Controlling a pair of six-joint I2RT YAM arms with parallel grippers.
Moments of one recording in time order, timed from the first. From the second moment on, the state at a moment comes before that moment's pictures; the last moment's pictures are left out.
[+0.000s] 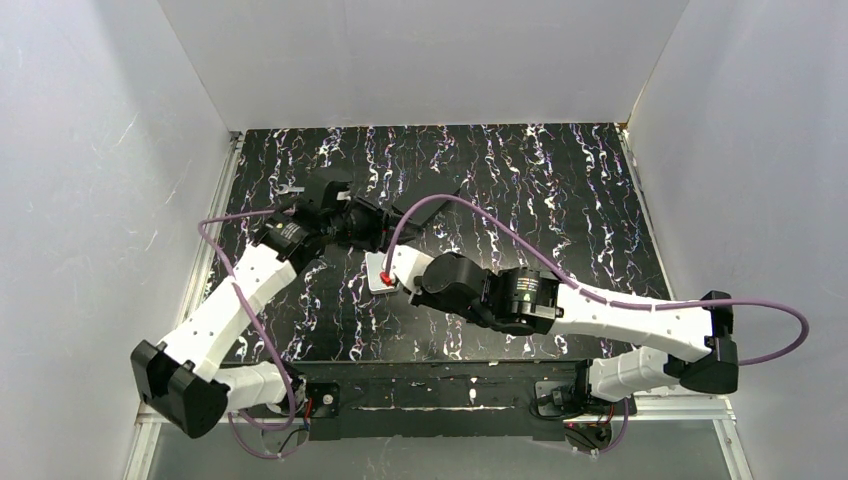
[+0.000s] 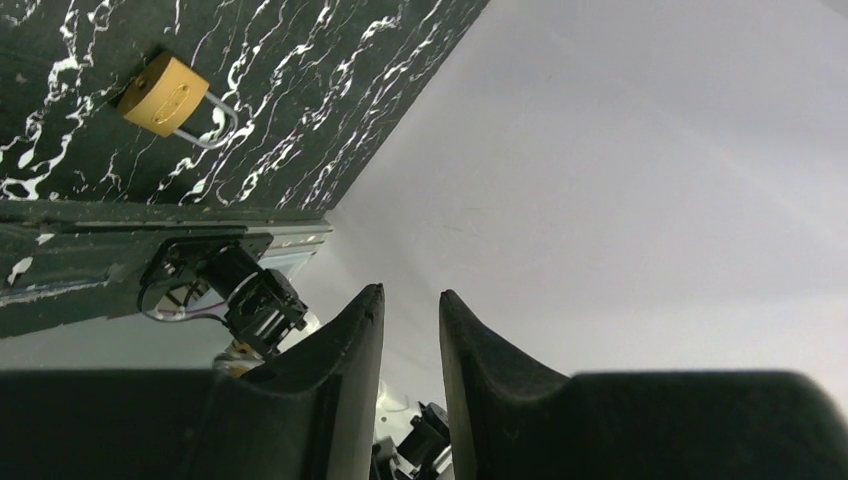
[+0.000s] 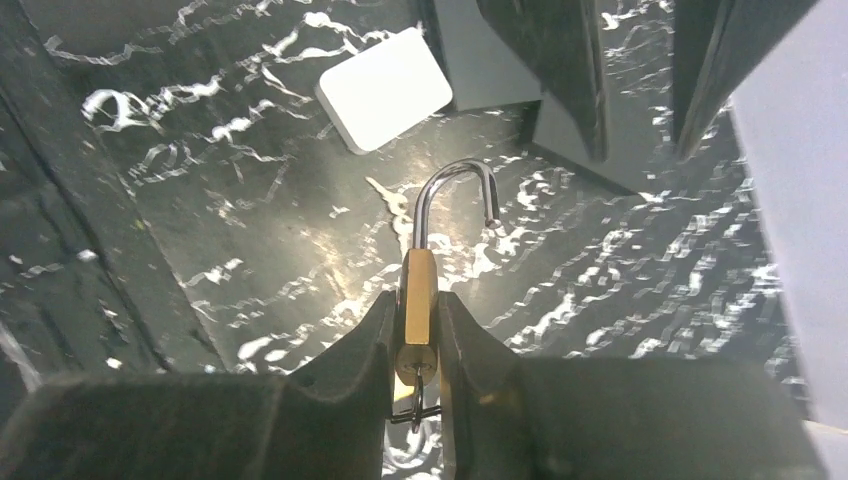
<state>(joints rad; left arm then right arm) -0.55 1.23 1.20 -0.67 0.35 -1.67 1.39 1.30 1.29 -0.65 0.45 -0.22</state>
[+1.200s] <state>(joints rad) -0.42 0.95 1.31 -1.21 0.12 -1.22 0.41 1.60 1.01 -0.13 -0.41 0.51</state>
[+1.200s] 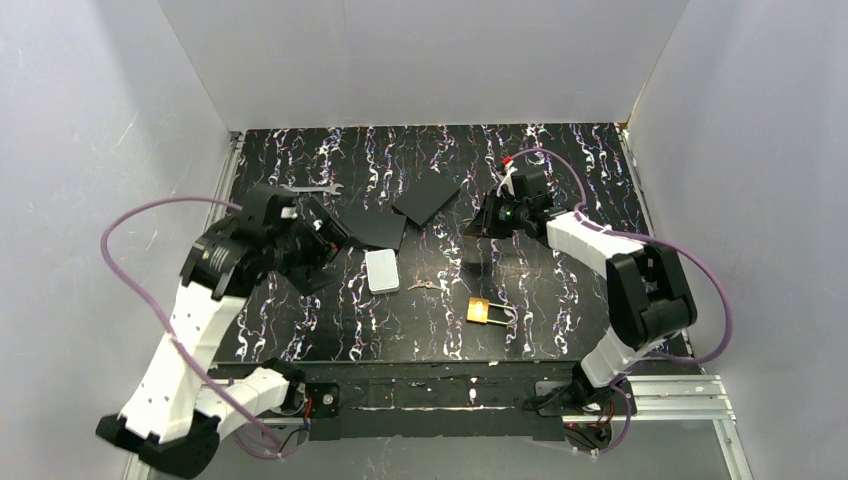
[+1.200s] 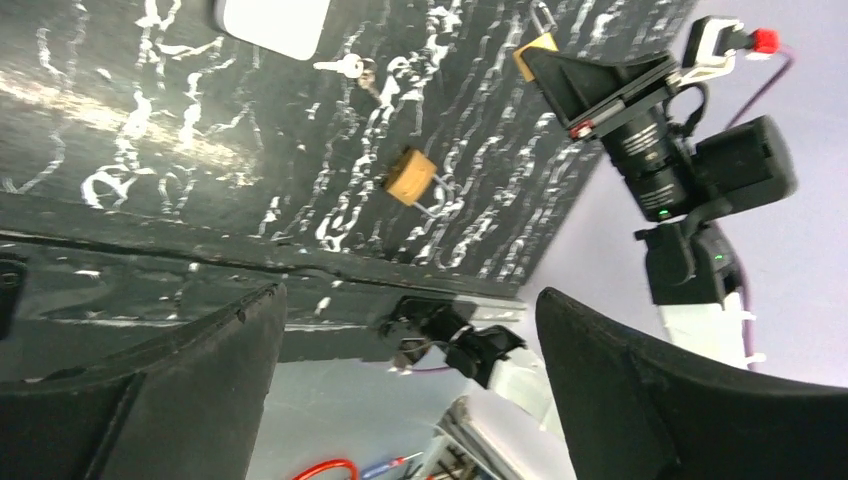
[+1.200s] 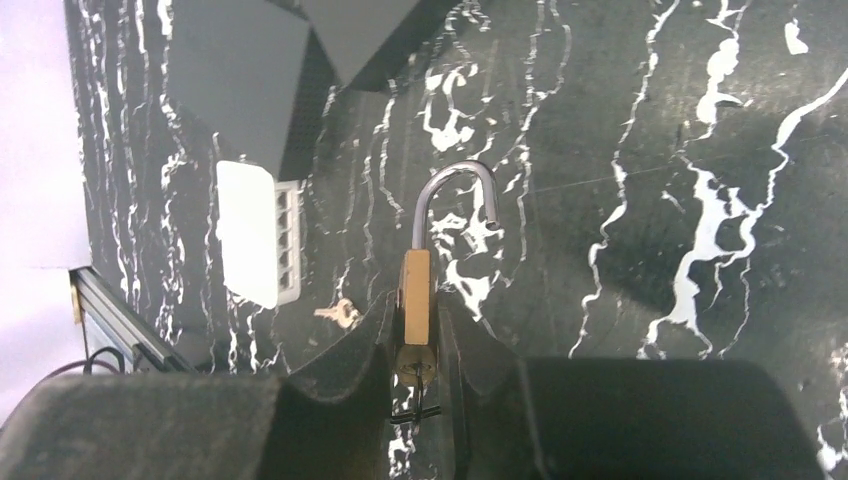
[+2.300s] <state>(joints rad) -0.39 1.05 1.42 -1.26 -0.03 -0.87 0.34 2.06 1.16 0.16 -0.61 0.84</state>
